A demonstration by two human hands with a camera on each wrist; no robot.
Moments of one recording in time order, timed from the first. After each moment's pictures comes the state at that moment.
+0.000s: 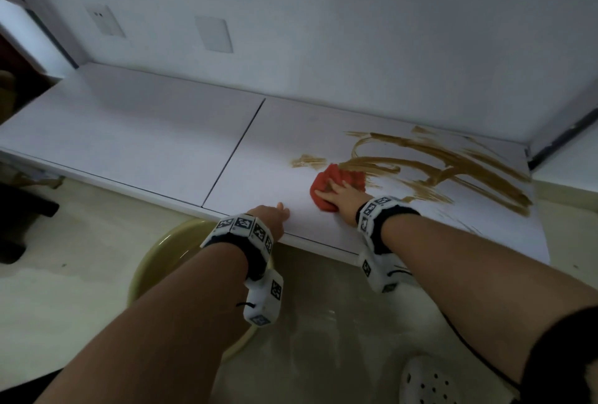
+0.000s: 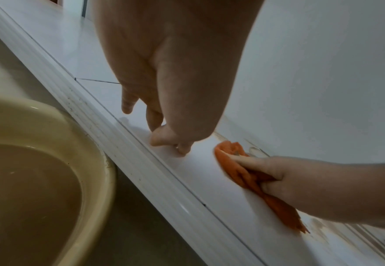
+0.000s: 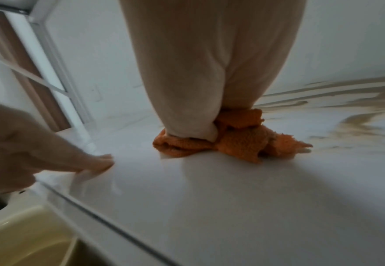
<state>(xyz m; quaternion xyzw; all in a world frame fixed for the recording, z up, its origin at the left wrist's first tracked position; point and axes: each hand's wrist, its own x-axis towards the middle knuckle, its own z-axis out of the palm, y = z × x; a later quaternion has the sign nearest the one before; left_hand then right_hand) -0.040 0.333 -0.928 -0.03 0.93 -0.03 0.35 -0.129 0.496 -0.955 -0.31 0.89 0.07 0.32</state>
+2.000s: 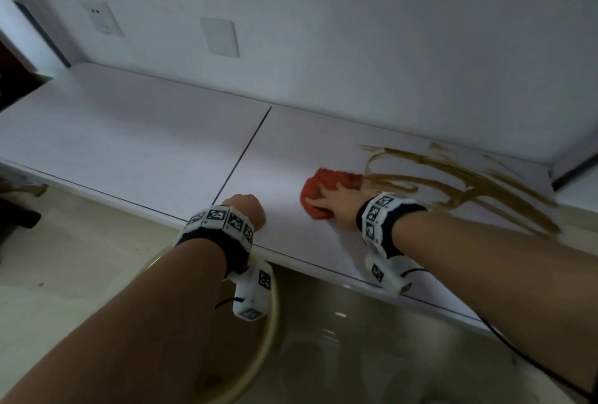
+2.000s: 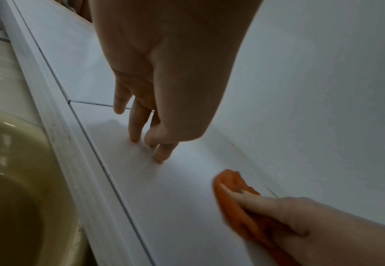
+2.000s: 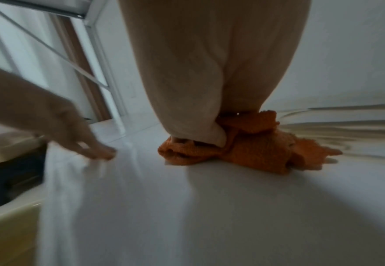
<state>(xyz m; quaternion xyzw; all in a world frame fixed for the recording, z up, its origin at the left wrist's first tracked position) -0.093 0.263 -0.950 -0.16 0.94 0.05 0.28 -0.163 0.453 -0.959 -0.35 0.89 0.10 0.27</state>
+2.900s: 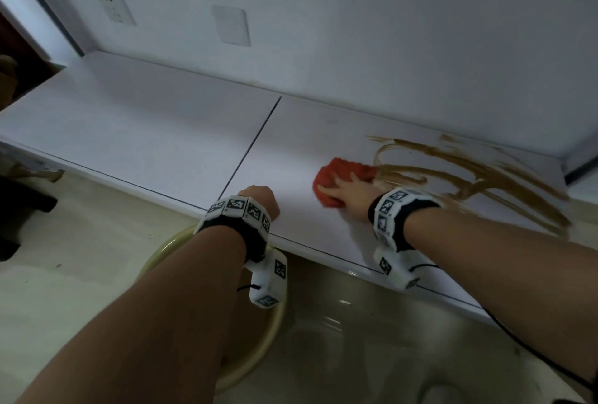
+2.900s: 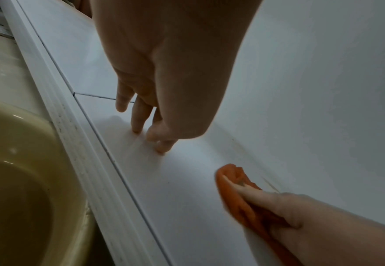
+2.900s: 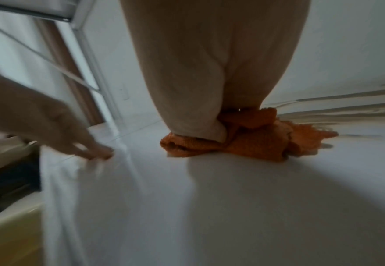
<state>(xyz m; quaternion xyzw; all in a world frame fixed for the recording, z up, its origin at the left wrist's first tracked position) -0.087 0.271 -0.958 -0.15 0.95 0.06 0.26 -0.157 0.461 -0.956 -0.37 0.88 0.14 0.26</state>
